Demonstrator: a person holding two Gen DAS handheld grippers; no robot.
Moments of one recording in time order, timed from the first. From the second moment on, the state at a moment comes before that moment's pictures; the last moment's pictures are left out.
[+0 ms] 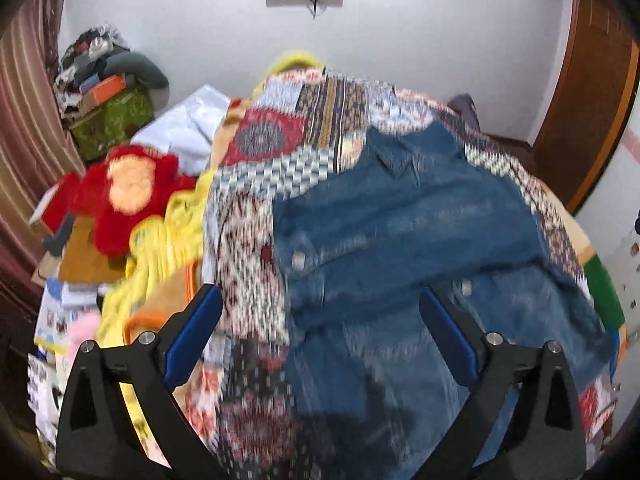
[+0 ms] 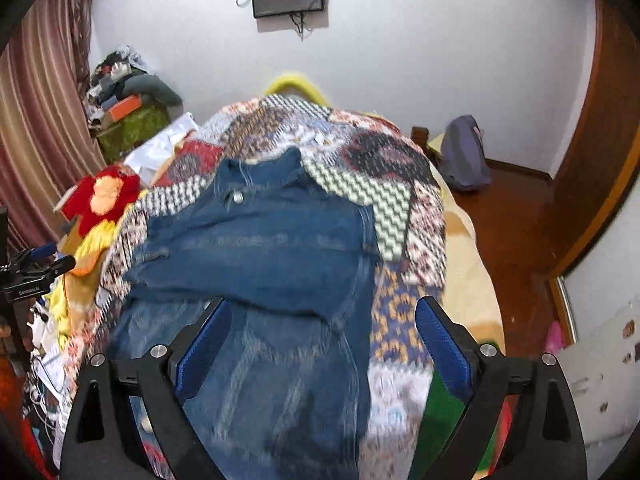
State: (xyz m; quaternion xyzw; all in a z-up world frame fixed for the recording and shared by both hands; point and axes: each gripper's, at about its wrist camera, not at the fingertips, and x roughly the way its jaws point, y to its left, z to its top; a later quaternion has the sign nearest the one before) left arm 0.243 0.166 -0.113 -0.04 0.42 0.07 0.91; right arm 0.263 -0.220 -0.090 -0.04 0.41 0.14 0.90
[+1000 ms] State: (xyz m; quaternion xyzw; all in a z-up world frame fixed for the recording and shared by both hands) left arm 0.144 0.154 -0.249 -0.26 0.52 0.00 0.81; right arm 0.194 -0.266 -0.243 0.10 0.54 0.15 0.82
